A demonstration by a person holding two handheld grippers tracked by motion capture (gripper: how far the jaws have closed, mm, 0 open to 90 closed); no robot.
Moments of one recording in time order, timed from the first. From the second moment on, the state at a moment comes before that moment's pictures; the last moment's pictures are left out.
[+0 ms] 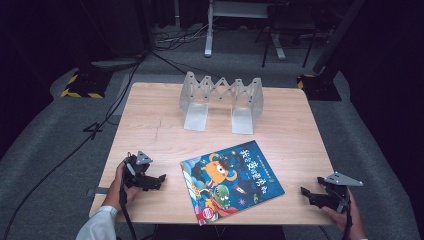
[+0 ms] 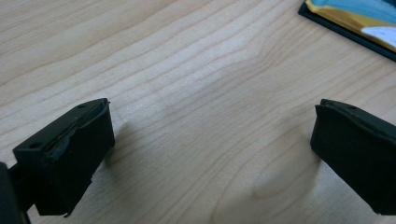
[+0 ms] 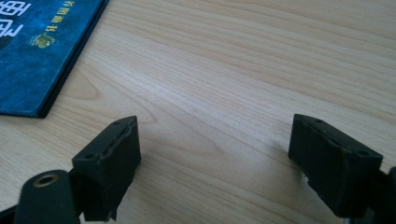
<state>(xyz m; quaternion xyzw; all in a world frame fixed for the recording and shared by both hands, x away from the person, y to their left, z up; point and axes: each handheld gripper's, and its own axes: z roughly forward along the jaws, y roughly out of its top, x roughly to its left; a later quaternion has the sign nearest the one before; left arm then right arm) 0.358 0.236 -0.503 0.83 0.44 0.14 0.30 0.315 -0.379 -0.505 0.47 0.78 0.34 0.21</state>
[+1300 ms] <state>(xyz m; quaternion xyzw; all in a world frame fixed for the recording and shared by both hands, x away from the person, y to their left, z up) 0.399 0.165 -0.489 0.87 0.29 0.07 0.40 0.315 -0.308 -0.495 0.32 0.87 0.35 0.13</state>
